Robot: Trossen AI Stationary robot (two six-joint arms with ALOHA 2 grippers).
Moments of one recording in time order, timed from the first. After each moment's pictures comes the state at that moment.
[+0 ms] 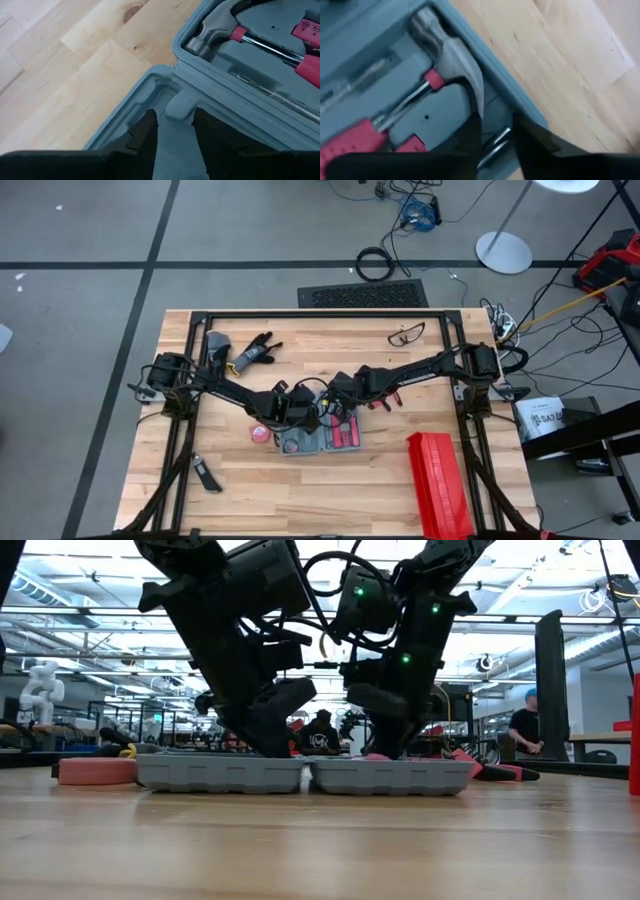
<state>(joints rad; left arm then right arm) -0.16 1.85 1.02 -0.32 -0.53 -0.74 -0.01 1.92 1.19 -0.58 0.26 0.57</state>
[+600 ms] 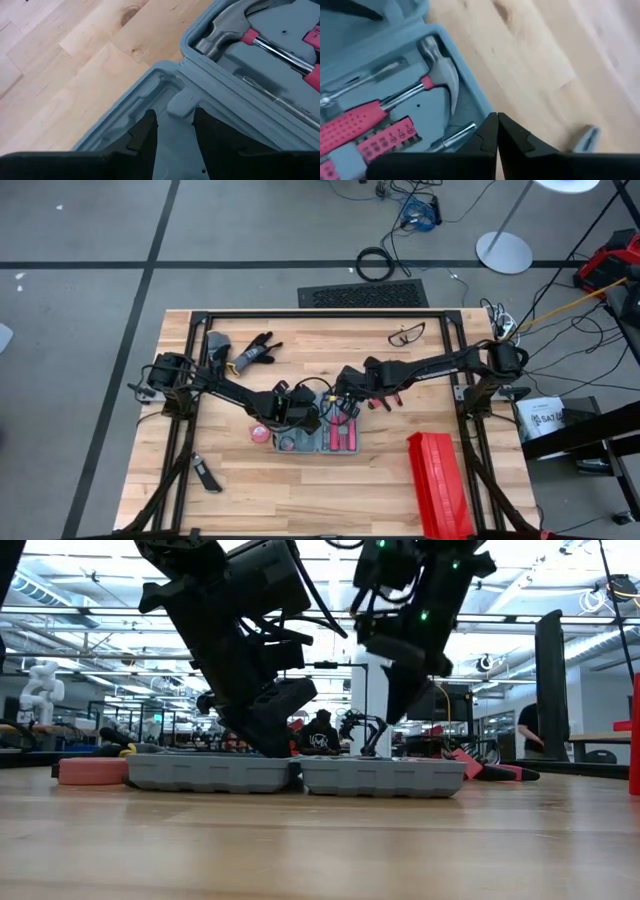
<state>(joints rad) -0.16 1.85 1.02 -0.32 -0.54 -0.73 0.01 1.73 1.18 -0.67 0.31 0.46</state>
